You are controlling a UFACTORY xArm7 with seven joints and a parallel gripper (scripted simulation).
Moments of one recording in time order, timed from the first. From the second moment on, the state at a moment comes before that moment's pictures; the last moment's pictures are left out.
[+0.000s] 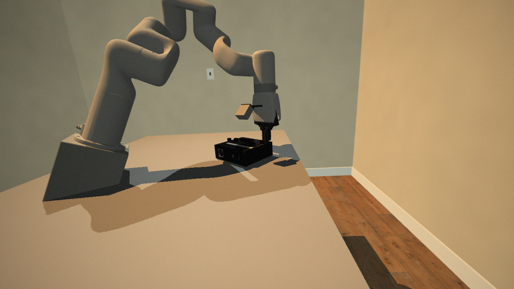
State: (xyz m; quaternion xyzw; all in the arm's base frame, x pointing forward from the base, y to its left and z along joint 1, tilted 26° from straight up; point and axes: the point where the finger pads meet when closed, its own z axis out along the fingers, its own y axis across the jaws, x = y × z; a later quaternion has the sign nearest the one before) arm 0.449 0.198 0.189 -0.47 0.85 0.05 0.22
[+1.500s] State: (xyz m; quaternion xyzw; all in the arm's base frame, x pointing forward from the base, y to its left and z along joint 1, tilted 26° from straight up) arm 0.446 0.194 0.187 -0.47 0.85 0.05 0.22
